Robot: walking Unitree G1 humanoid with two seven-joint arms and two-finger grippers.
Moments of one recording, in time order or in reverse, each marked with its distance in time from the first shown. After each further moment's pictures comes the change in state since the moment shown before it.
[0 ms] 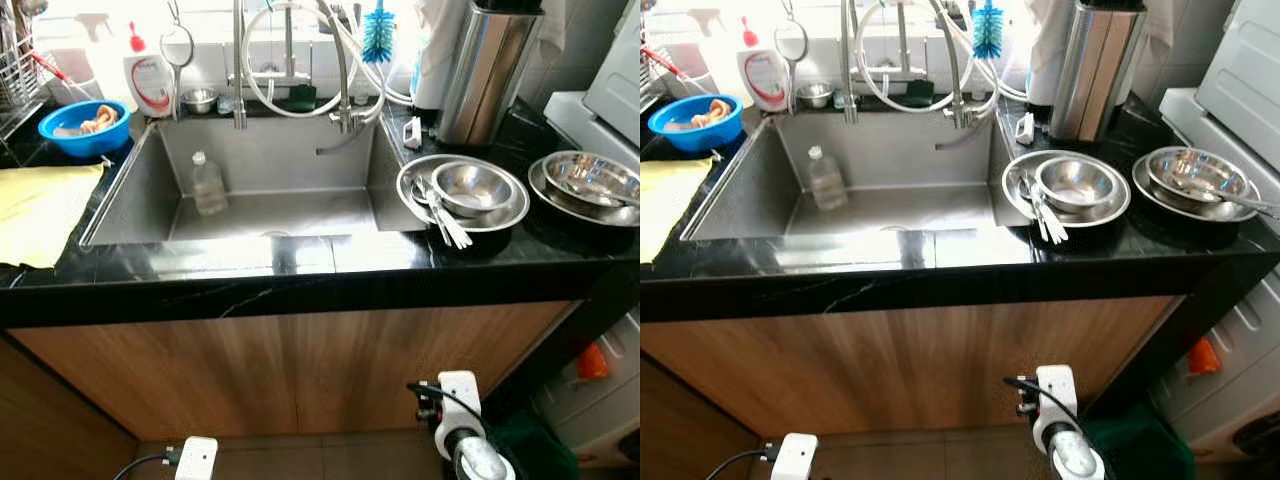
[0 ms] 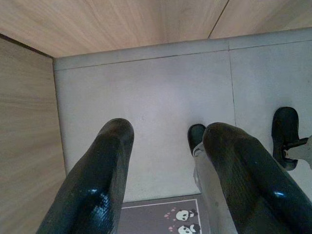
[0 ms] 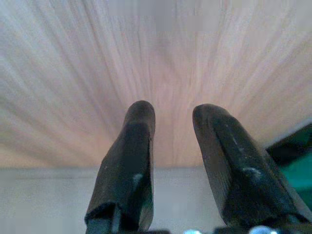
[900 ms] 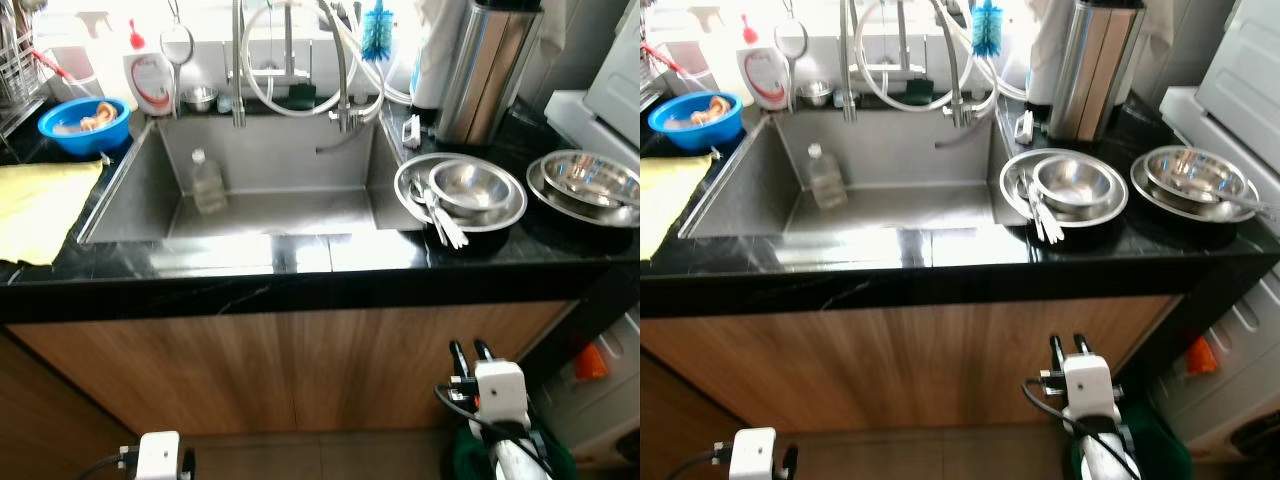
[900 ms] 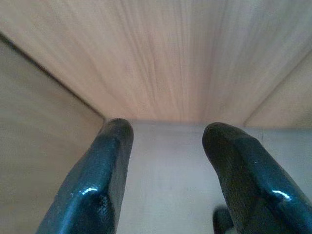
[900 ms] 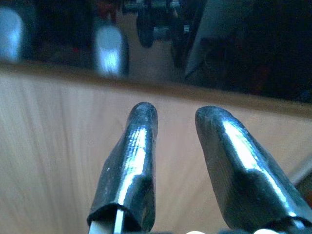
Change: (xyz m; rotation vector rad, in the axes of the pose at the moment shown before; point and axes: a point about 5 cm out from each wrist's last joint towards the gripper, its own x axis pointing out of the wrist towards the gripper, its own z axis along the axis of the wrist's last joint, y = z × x) left arm -0.022 0.036 0.013 -0.096 -0.385 0.215; right arm -0.040 -0.019 0.057 -0.200 -0.436 -0.115
